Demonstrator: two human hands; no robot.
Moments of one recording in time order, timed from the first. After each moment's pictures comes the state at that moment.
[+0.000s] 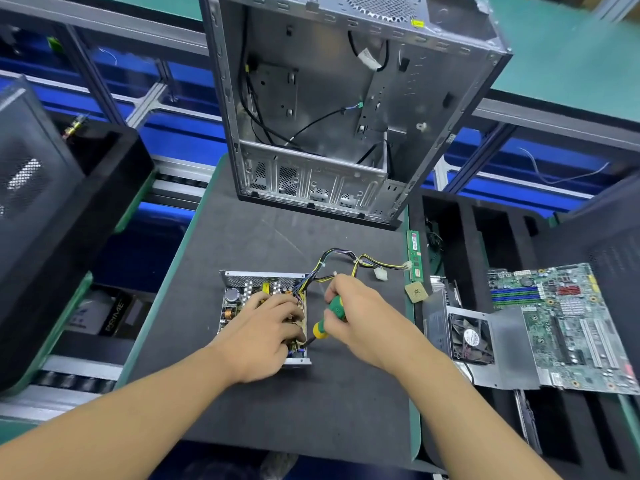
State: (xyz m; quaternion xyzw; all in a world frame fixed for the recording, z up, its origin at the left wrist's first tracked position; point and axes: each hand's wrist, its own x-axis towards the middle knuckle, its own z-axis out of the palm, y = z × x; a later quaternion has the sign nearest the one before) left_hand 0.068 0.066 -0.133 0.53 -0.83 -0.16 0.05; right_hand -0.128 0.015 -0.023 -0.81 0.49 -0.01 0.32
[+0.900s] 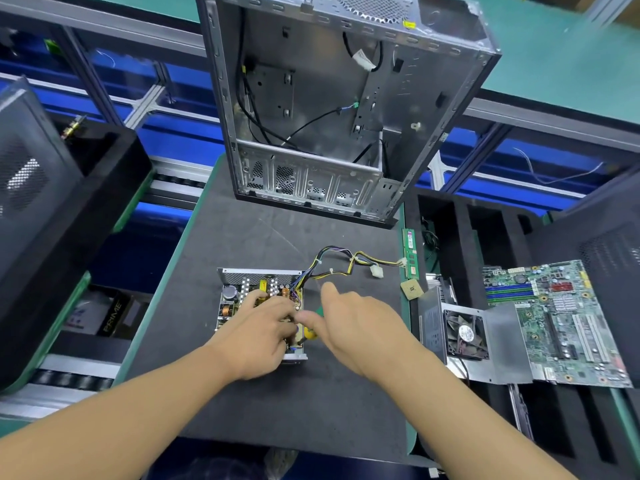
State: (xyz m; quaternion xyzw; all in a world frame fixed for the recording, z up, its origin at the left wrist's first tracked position) left_hand 0.063 0.071 -0.129 0.54 -0.83 -0.15 0.02; right_hand -0.118 0.032 -0.015 -0.87 0.46 0.12 0.11
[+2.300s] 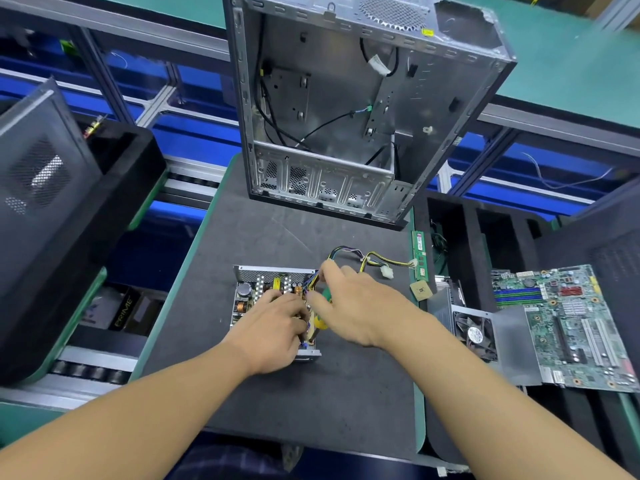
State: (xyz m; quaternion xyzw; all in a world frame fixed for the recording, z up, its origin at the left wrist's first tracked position) left_hand 0.061 0.074 -0.125 0.54 -0.83 -0.11 0.08; right_hand -0.098 0.012 -0.005 -0.83 0.48 0.13 0.25
